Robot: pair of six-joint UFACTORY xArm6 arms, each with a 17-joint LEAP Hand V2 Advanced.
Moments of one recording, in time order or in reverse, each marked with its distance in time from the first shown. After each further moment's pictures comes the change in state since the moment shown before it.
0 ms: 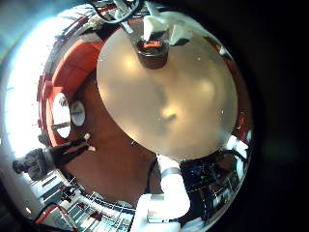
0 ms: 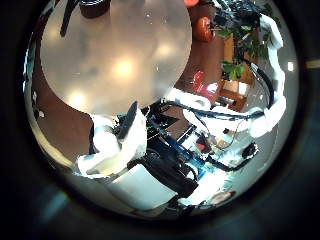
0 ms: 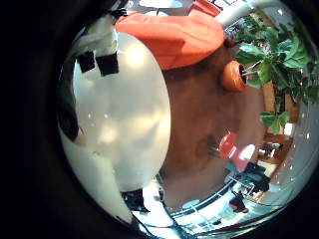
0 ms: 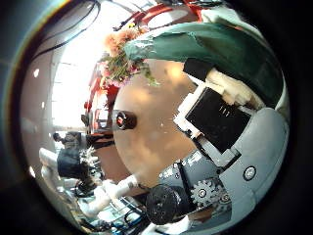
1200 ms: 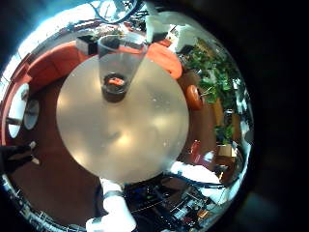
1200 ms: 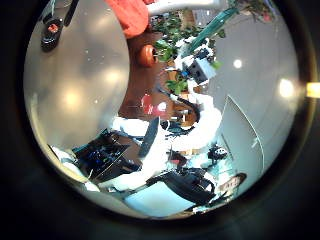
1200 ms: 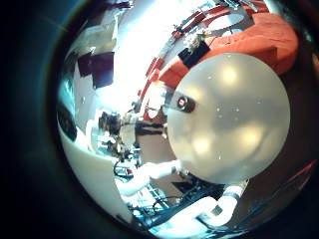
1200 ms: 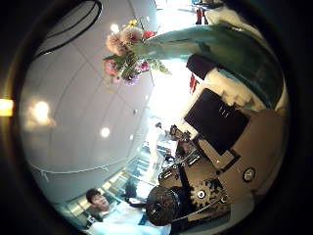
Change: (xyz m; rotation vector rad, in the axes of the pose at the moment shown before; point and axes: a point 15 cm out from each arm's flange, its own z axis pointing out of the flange) left arm 0.053 -0.019 -0.071 0.391 0.746 0.061; right arm -0.115 0.100 -0.098 -0.021 -1.208 -0.089
